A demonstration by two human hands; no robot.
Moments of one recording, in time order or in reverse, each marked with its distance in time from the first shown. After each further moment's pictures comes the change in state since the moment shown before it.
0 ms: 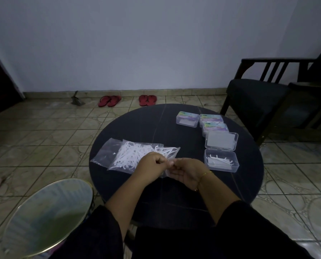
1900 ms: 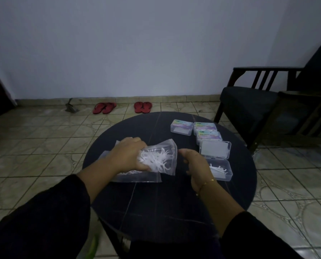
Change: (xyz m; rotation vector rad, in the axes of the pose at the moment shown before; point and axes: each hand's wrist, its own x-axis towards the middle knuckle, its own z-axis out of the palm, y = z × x) left_hand 0.055 0.008 -0.073 0.927 -0.119 0.408; right_hand -0.012 -0.031 -0.009 -0.107 0.281 -0.345
